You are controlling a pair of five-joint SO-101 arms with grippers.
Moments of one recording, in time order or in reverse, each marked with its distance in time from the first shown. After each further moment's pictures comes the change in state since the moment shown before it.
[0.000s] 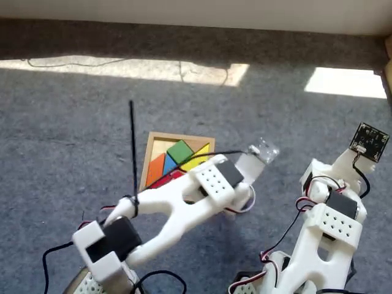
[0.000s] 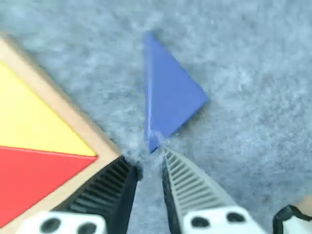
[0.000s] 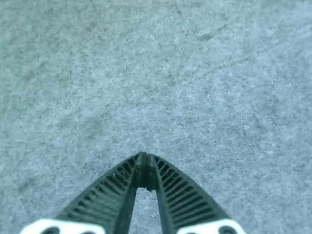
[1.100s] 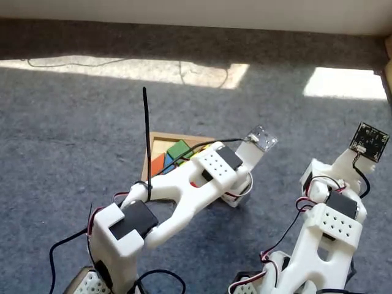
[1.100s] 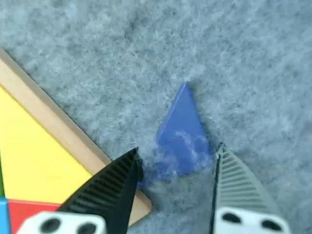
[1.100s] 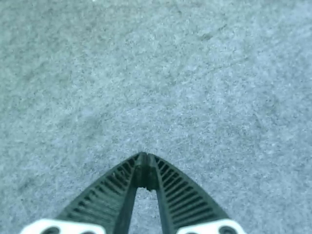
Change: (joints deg) left arm -3.6 10.4 -7.6 -4.2 -7.6; right arm 0.0 0.0 0.0 0.0 0.0
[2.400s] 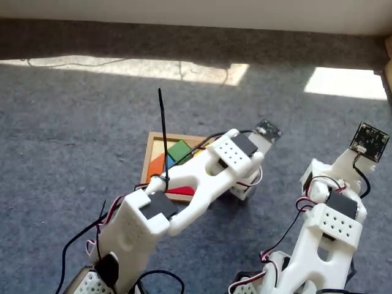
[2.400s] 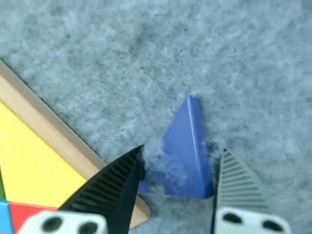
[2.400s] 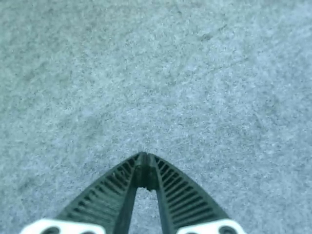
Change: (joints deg) left arm -0.4 15.7 -22.9 15.3 3.1; right arm 0.0 0.0 0.0 0.0 0.0
